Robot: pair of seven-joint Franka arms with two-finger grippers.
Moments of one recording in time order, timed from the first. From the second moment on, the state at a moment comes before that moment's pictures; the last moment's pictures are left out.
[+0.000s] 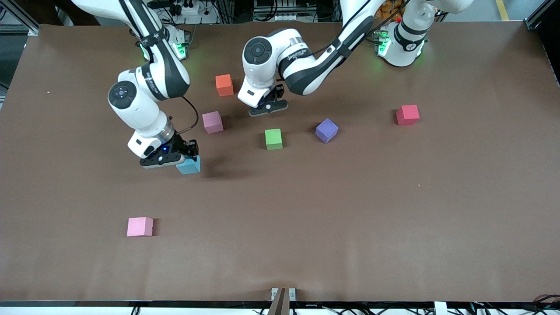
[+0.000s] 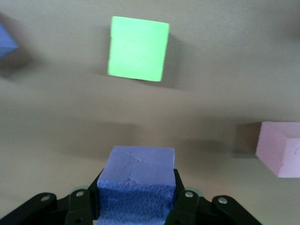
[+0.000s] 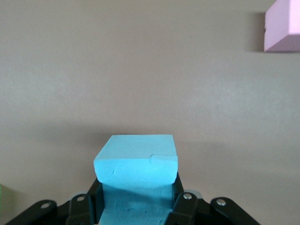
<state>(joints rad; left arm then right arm) -0.66 0.59 -0.44 -1.64 0.07 2.16 -1.31 0.48 0.18 -0.16 -2.21 0.15 2.55 0.11</state>
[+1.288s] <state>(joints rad) -0.62 0.69 -0.42 -1.66 0.25 2.25 -1.15 0.47 0.26 -0.15 -2.09 0.15 2.59 0.11</state>
